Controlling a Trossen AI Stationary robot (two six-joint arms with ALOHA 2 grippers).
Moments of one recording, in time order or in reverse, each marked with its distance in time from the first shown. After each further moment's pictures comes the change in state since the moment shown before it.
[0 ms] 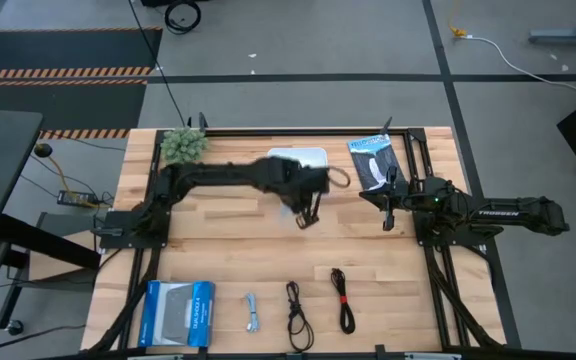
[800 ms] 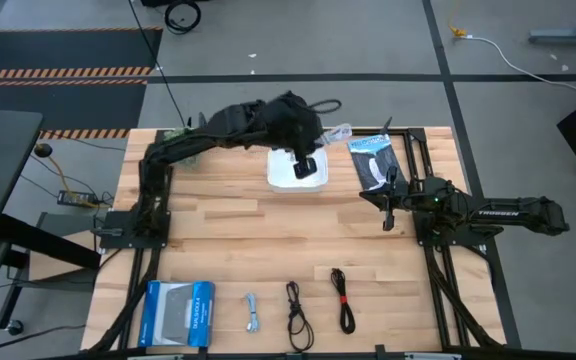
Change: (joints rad) left arm 0.169 -0.133 0.254 0.181 0.019 0.436; right arm 0.000 0.000 0.000 0.000 0.000 0.000
